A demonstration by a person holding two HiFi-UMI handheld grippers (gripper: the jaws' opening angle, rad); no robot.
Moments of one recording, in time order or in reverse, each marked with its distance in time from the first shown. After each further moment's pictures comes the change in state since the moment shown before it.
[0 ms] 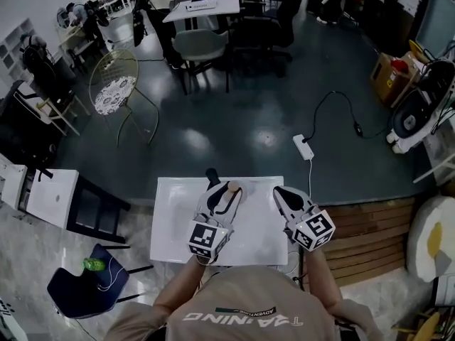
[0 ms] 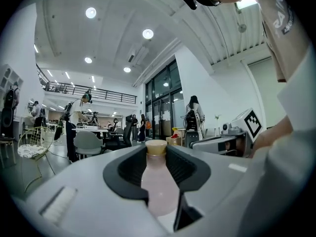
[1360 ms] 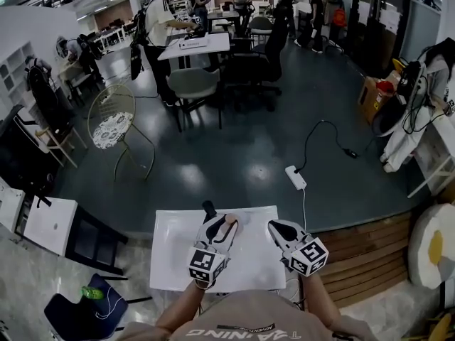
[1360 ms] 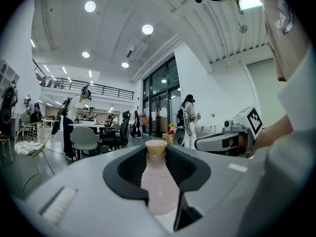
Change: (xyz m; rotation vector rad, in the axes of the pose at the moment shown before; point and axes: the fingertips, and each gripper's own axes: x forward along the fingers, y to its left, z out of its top) left arm -0.006 -0.012 -0.015 -0.025 0.044 -0.038; right arm -0.022 0.015 -0.011 -0.008 0.023 0.006
